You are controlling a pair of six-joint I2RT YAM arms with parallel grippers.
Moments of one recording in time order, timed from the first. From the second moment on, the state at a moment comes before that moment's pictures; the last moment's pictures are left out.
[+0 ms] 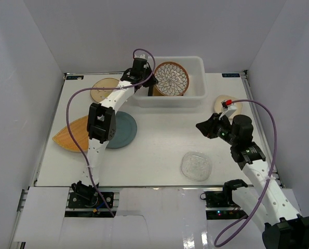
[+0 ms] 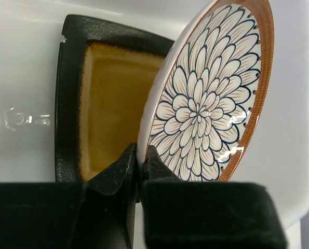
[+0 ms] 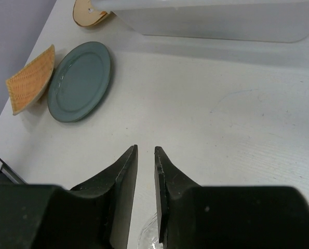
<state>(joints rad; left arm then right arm) -0.41 2.41 2.21 -0.33 0.12 -0.62 0.24 0.75 0.61 -0.16 -0.40 0.38</state>
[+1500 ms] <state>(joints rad) 0.22 1.72 1.24 -0.09 0.19 -0.65 0.83 2.04 0.85 0.84 -0.23 1.13</state>
